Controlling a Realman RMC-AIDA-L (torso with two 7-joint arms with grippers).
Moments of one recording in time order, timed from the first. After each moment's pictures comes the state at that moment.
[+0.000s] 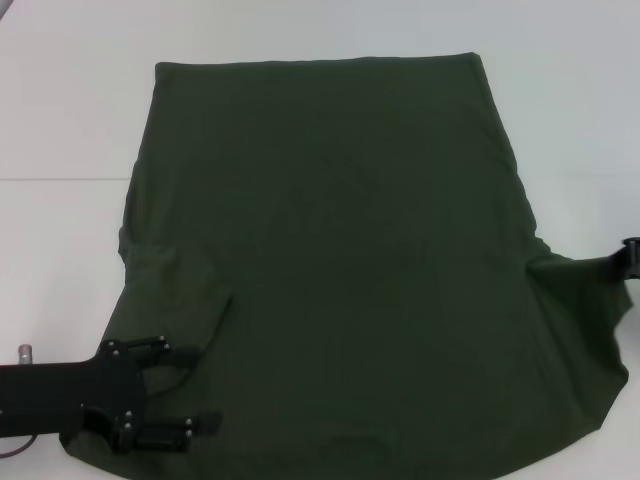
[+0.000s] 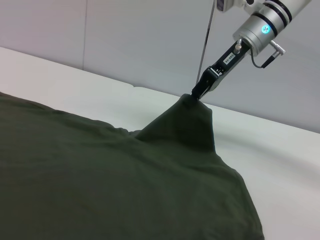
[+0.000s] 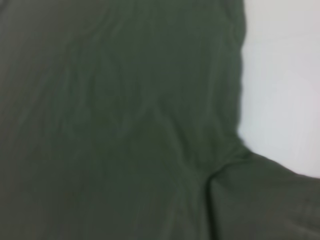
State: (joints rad) left arm -0.46 -2.08 0.59 0.80 2.17 1.73 -1.31; right arm 0.67 2.01 -0.64 -1.01 -2.64 -1.41 2.59
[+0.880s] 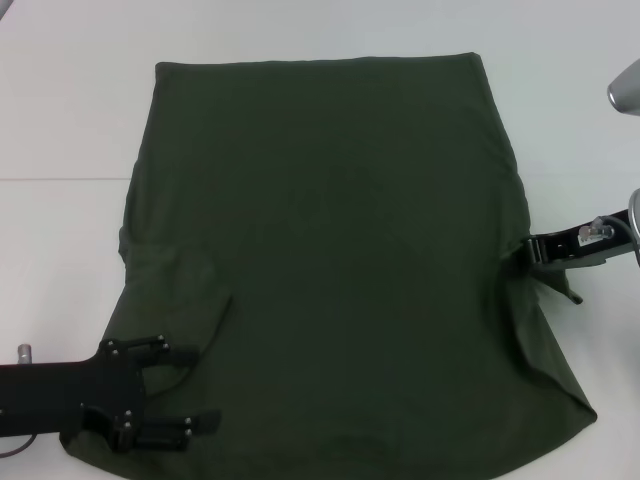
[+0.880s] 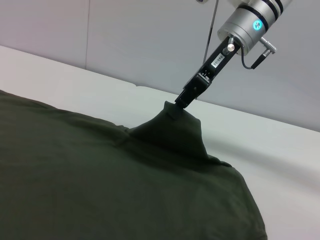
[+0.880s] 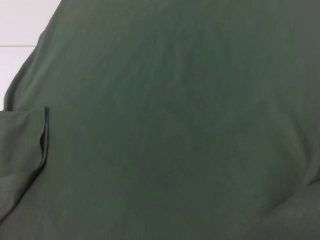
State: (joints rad) left arm -0.46 -2.08 0.59 0.80 2.17 1.72 -1.31; right arm 0.77 2.08 -0.79 -0.99 -2.63 -1.38 2.59
